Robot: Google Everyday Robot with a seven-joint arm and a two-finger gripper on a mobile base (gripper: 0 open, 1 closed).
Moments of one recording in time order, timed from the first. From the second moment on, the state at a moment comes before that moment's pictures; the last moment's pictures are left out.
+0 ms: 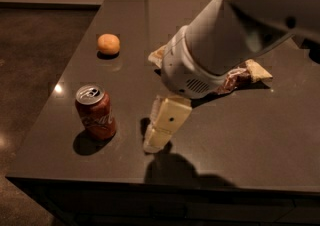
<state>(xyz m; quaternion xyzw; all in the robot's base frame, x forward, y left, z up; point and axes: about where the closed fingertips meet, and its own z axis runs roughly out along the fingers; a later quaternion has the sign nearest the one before) 0.414 0.012 0.939 -0.68 0.66 0.12 0.28</state>
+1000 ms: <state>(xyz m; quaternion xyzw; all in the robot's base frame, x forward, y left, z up) 0.420 0.082 0.908 -0.65 0.69 0.17 0.27</state>
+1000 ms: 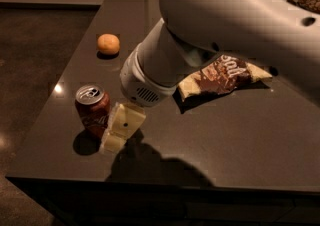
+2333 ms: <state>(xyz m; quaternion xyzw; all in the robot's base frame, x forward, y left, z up) 0.443 0.125 0.901 -0.63 0.70 0.21 0.27</state>
